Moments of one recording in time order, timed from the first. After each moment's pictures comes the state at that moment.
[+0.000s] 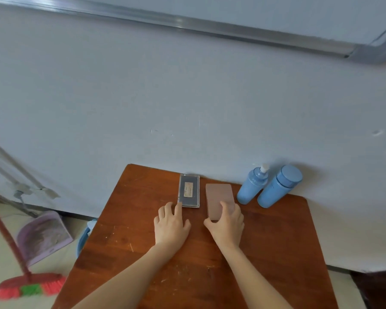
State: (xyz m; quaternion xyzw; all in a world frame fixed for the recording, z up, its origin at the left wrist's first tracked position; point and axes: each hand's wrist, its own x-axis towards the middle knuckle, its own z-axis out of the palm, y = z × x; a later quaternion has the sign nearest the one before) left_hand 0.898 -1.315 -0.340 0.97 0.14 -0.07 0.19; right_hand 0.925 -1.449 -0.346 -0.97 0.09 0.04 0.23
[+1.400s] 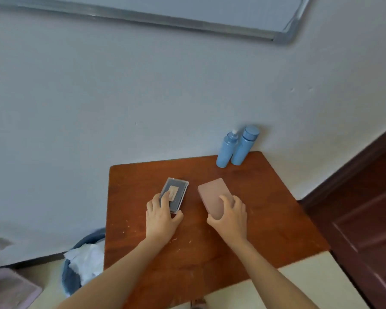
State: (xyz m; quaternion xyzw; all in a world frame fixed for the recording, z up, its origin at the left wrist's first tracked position) left_hand 0.847 -1.236 -0.343 0.94 -0.02 -0.03 0.34; right_hand 0.803 -1.405 -0.318 -0.97 0.19 -0.05 0.17
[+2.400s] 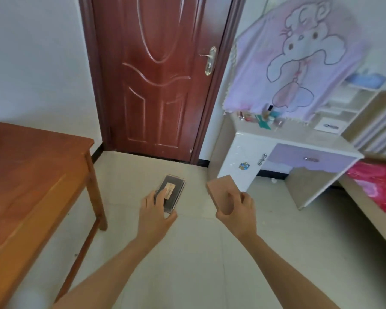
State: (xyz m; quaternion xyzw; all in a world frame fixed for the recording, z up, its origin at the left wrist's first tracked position) left_hand 0.405 -1.282 -0.292 0.69 -0.62 -0.18 0.33; right_hand 0.191 -1.308 -0.266 -0.67 0.69 -0.25 0.08
